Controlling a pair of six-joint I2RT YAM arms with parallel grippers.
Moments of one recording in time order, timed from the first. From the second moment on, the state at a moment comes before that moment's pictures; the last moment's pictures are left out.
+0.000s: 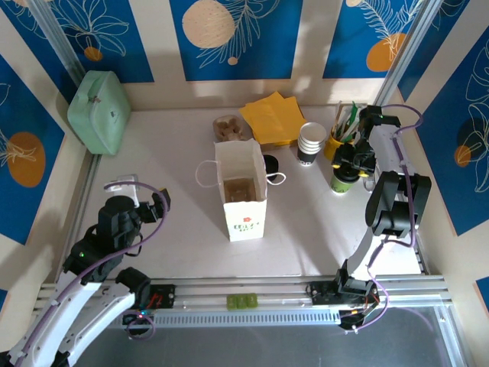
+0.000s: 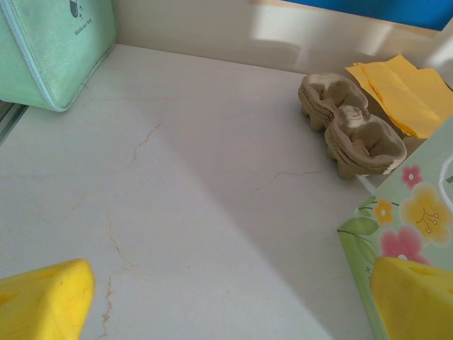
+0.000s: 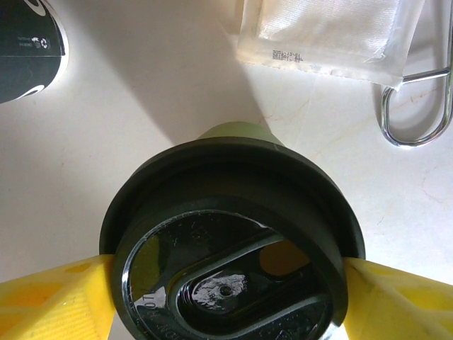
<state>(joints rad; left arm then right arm) -0.51 0.50 0.74 -0.71 -0.40 -0.40 -0.16 1.82 1.58 -1.21 -0.05 0.18</state>
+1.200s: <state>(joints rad) -0.51 0.50 0.74 -0.71 -0.41 -0.40 -0.11 1.82 1.59 -1.24 -0.02 0.19</state>
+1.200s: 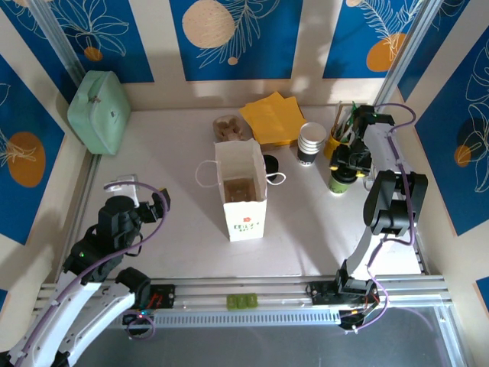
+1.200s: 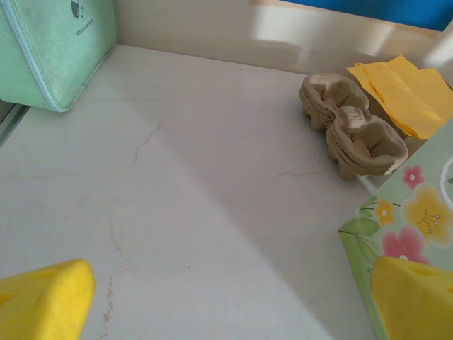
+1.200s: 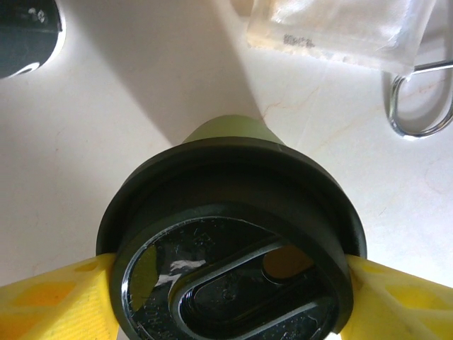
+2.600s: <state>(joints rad) -0.51 0.50 0.74 -0.73 -0.41 -0.40 0.47 1.55 1.73 -1.57 0.12 0.38</state>
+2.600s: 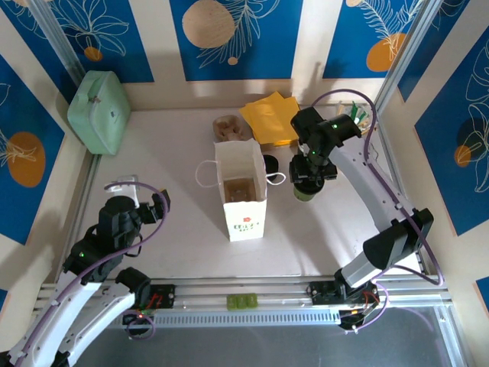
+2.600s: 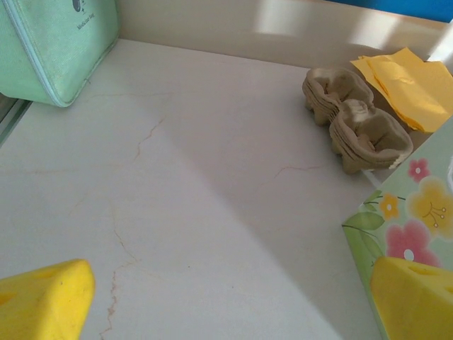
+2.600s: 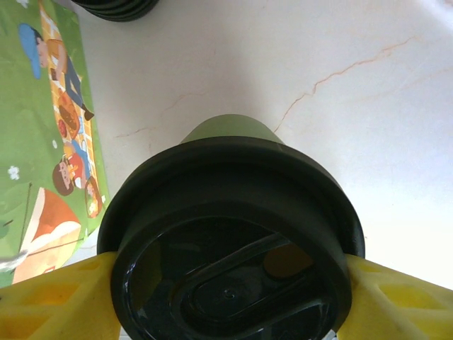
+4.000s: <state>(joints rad) -0.51 0.65 0.68 -0.63 -0.19 -0.46 0.95 1.74 2.49 -1.70 0.29 0.53</state>
